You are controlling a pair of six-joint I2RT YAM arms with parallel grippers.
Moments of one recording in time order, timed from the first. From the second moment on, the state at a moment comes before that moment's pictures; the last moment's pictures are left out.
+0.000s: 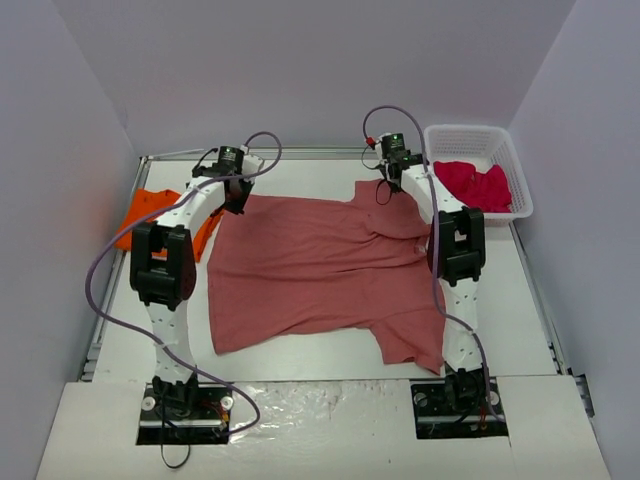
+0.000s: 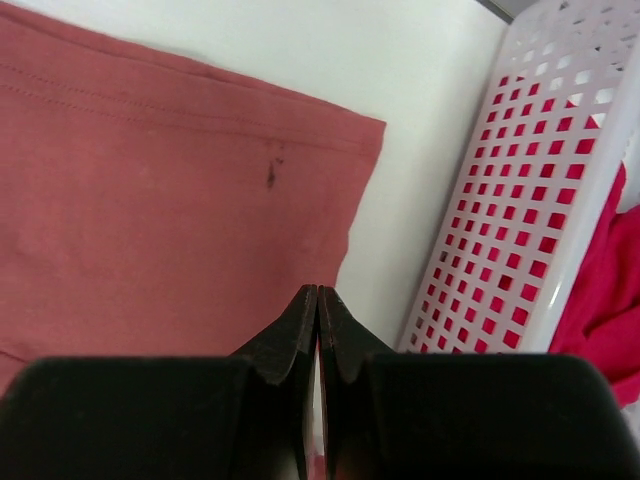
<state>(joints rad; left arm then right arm) -0.19 2.01 1.71 -0.66 -0.06 0.24 0.23 2.36 2.05 -0.56 0.35 -0.35</state>
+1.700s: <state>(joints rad) -0.19 2.37 2.03 -0.81 -0.15 0.17 0.25 2.57 2.22 -0.57 0.26 -0.29</state>
